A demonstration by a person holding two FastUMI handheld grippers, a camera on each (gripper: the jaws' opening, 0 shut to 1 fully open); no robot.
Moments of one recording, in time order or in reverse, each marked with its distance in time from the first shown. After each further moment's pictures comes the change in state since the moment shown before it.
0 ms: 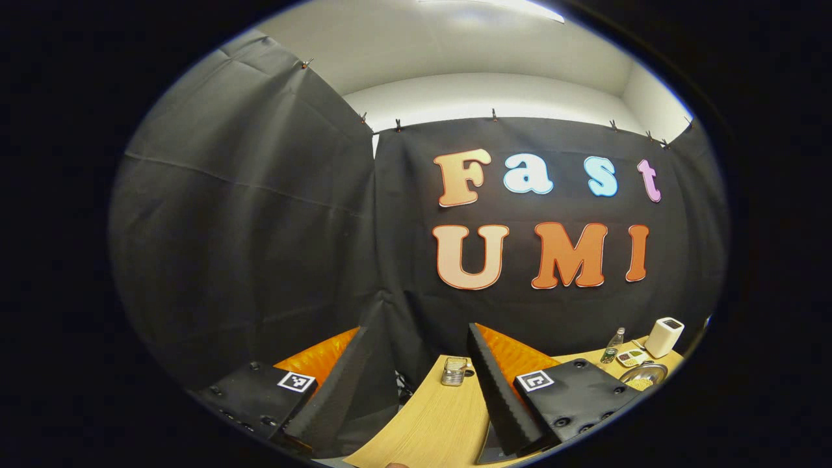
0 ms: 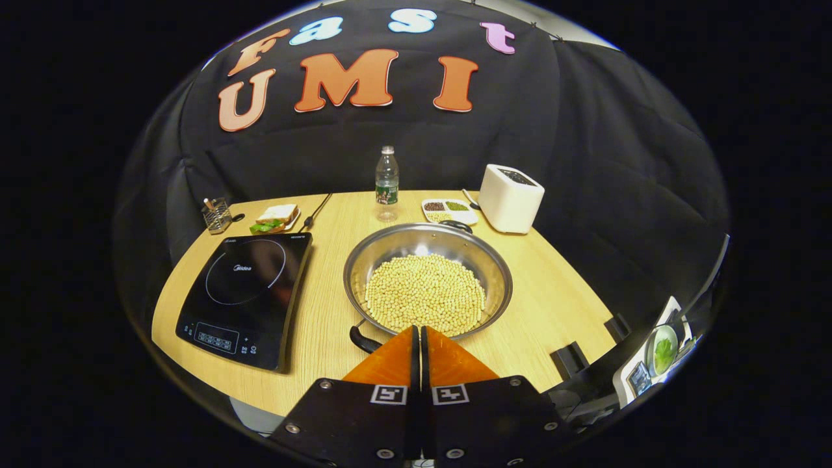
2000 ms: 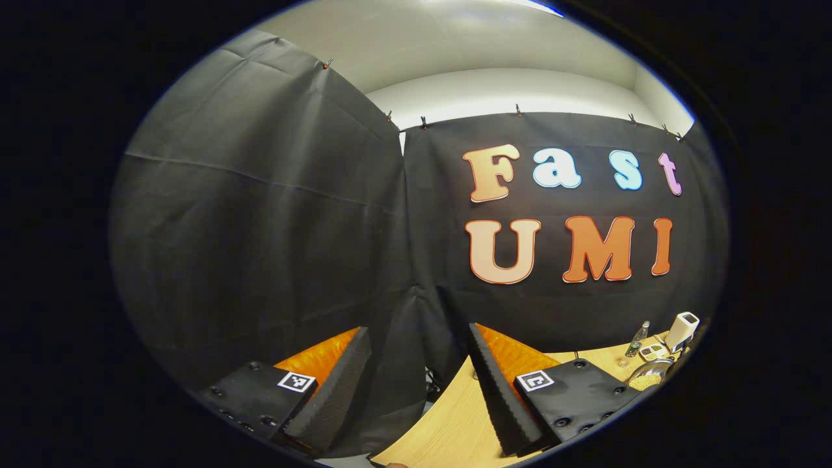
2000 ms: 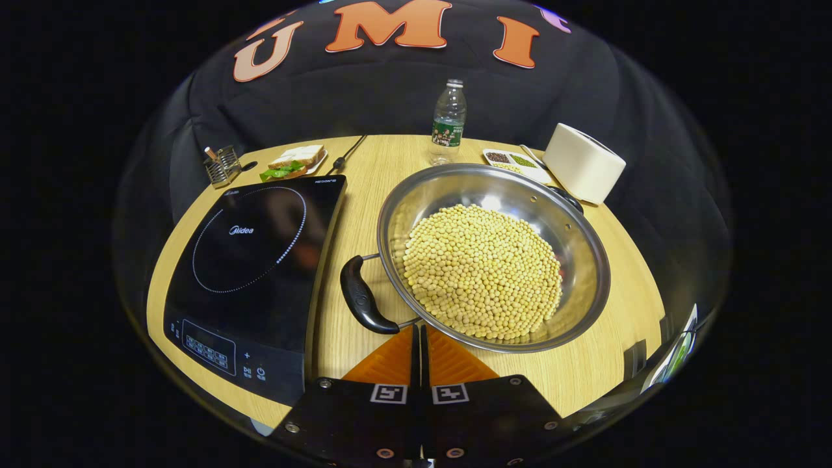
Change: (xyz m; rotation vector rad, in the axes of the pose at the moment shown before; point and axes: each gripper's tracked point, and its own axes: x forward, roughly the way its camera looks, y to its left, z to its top) left arm -0.015 0.056 -0.002 0.022 0.024 0.117; right arm 0.087 0.110 -0.028 -0.089 0.194 0.115
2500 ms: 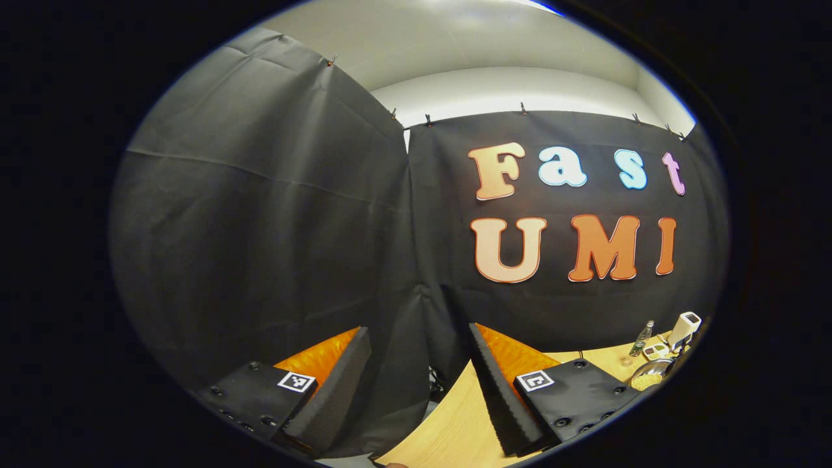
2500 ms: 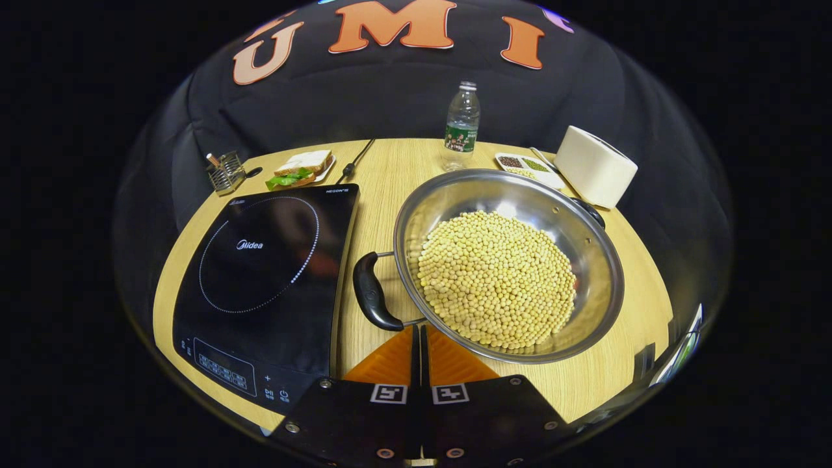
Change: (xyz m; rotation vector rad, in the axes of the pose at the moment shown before) left arm 0.013 0.013 -0.006 -0.005 0.008 0.009; right arm 0.012 0.020 0.015 0.004 -0.006 0.020
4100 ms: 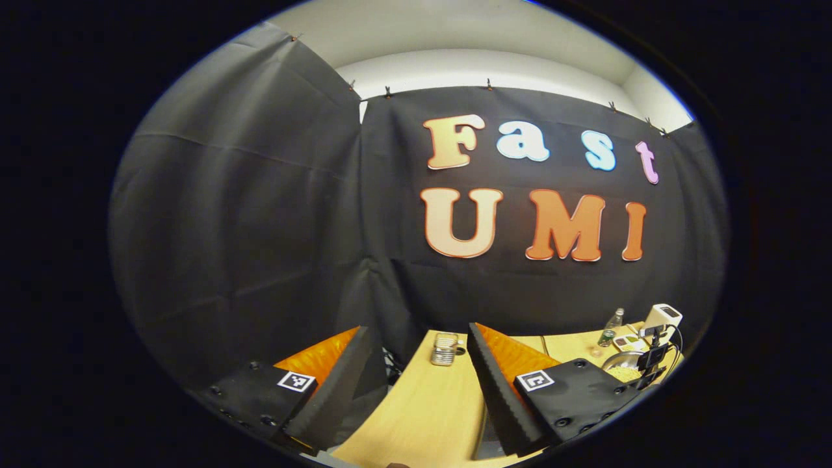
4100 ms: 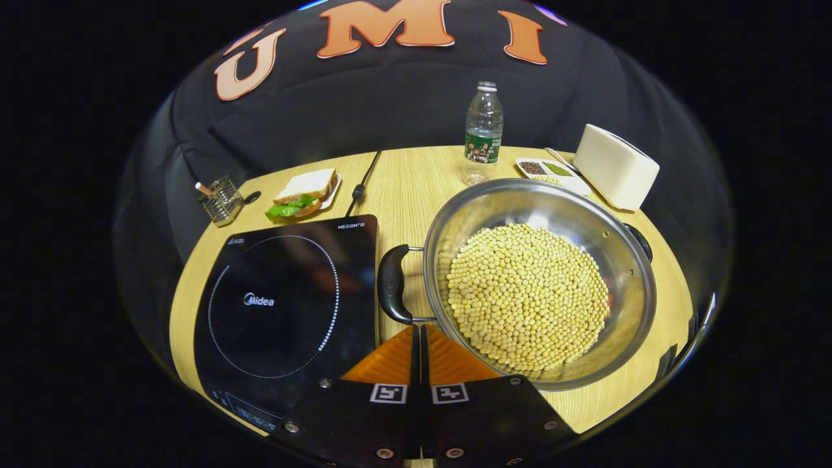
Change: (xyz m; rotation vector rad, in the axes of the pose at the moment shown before) left arm 0.028 -0.120 -0.068 -0.039 0.121 -0.226; right arm 0.030 0.029 0.058 0.113 -0.067 0.078
